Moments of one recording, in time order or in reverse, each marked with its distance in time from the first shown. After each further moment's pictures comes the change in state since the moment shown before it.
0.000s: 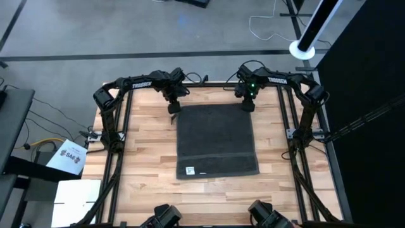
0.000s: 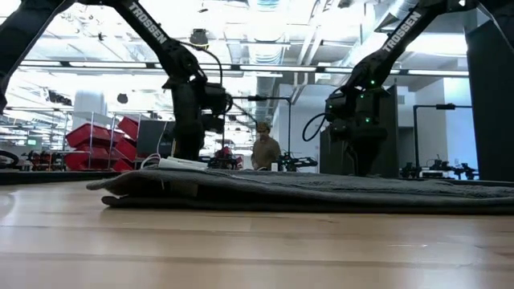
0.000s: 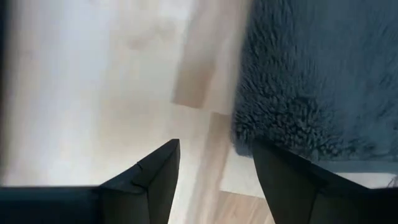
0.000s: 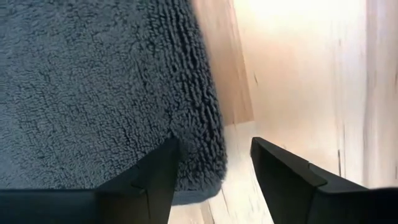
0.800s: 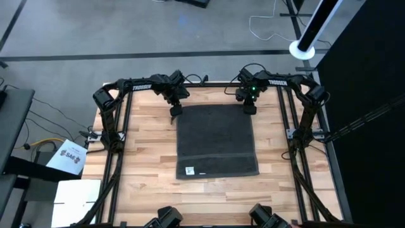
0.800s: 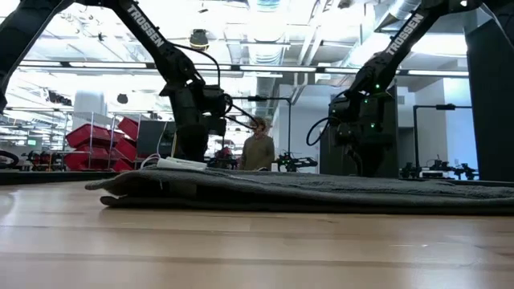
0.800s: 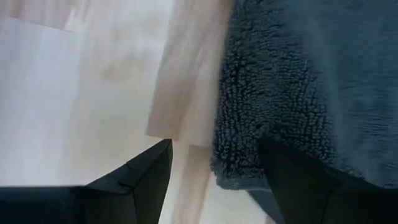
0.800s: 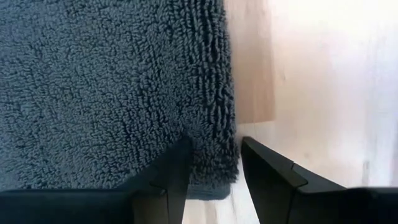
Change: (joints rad) left arm -0.008 -0.003 -0.086 0.148 0.085 -0.033; right arm 0.008 -0.006 -0.083 0.066 -0.002 -0.074
